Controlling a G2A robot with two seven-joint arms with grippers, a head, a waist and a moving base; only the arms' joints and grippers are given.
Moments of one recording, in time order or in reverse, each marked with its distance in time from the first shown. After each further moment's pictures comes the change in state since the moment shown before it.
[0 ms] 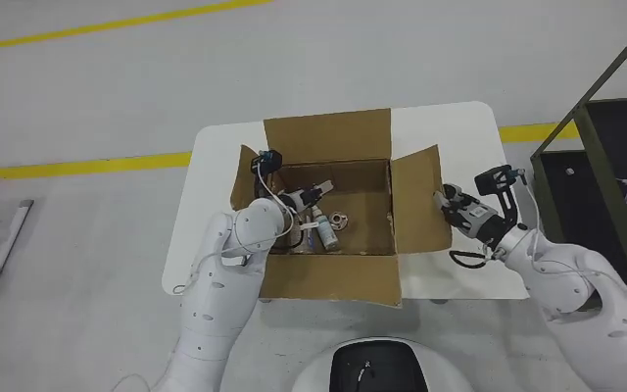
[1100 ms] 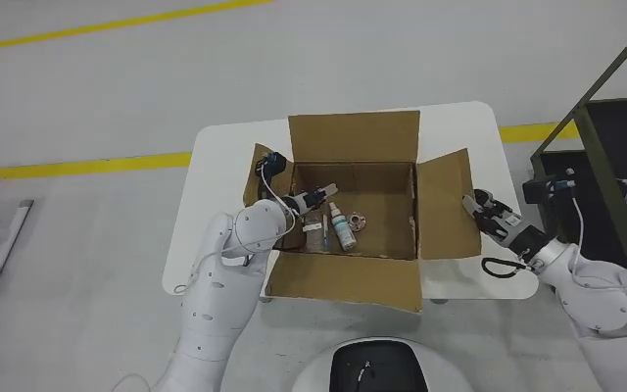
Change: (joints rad) left arm -0.002 -0.002 0.009 -0.005 -0.037 0.014 -0.029; right arm -0.125 0.015 0.154 -0.011 0.144 -0.116 -0.042
